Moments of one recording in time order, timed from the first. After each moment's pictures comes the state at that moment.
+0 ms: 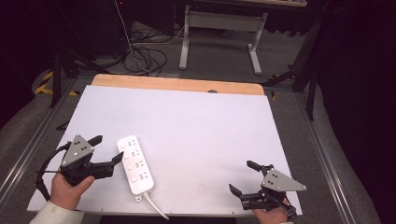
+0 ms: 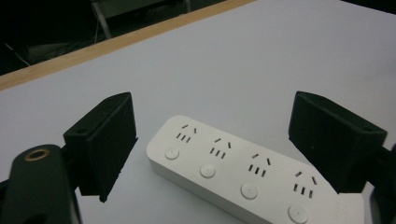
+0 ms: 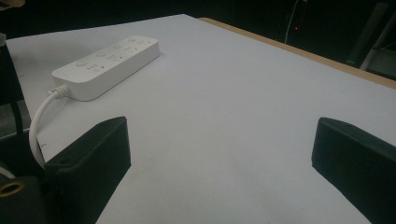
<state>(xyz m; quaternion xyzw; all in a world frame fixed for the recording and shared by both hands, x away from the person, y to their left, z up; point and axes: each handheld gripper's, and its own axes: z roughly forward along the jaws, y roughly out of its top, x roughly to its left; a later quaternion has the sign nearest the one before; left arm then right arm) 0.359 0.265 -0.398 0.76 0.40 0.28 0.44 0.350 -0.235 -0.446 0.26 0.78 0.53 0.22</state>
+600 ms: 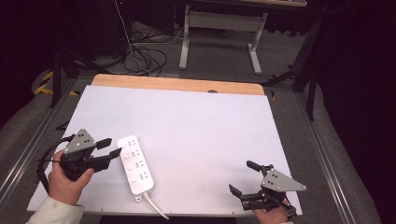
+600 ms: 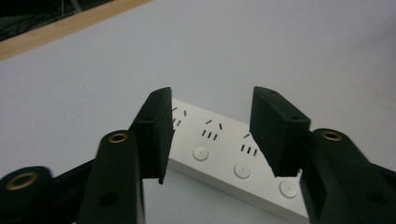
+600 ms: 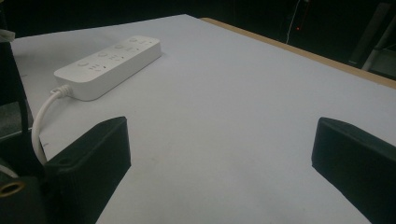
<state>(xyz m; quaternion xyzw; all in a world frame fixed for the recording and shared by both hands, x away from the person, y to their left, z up) 0.377 0.272 -0.389 0.80 0.39 0.22 0.40 0.350 -0.235 -0.446 0.25 0.78 0.53 0.22</state>
